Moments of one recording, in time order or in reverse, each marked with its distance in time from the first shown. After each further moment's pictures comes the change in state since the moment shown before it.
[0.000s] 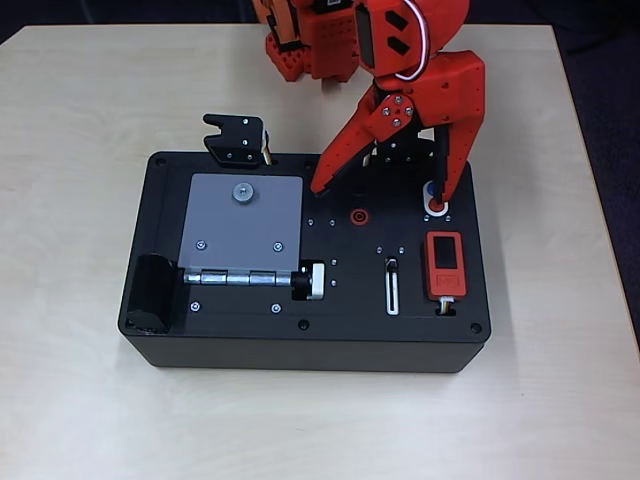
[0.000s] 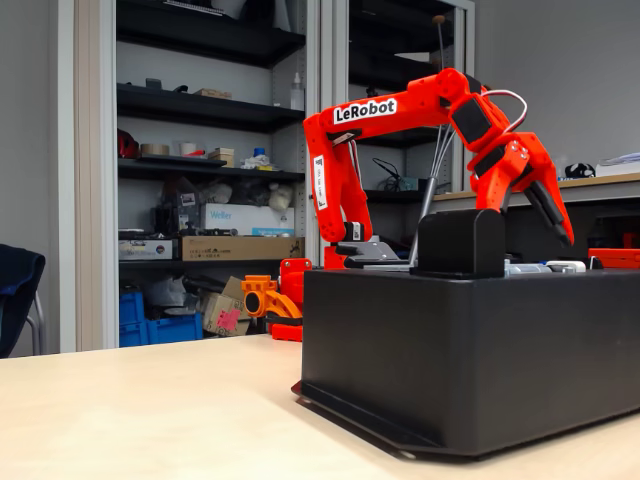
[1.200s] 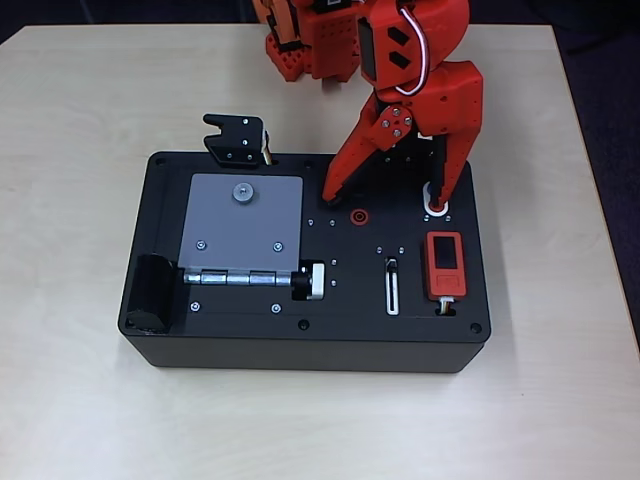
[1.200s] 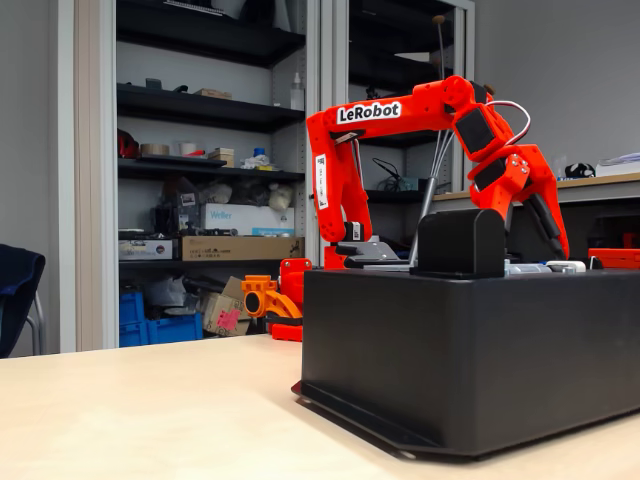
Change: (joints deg) arm -0.7 -2.8 1.1 0.4 1.4
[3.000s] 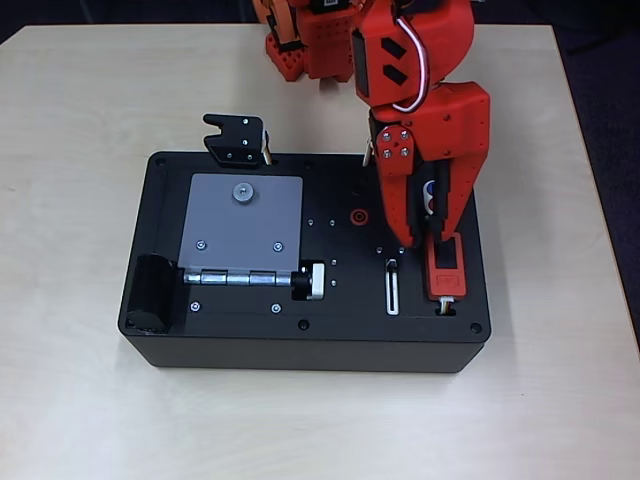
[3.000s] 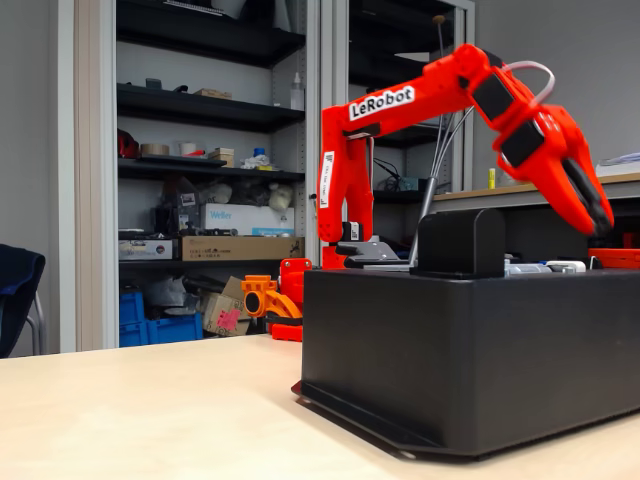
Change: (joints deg) arm 4.6 -10.9 -19.9 1.8 -4.8
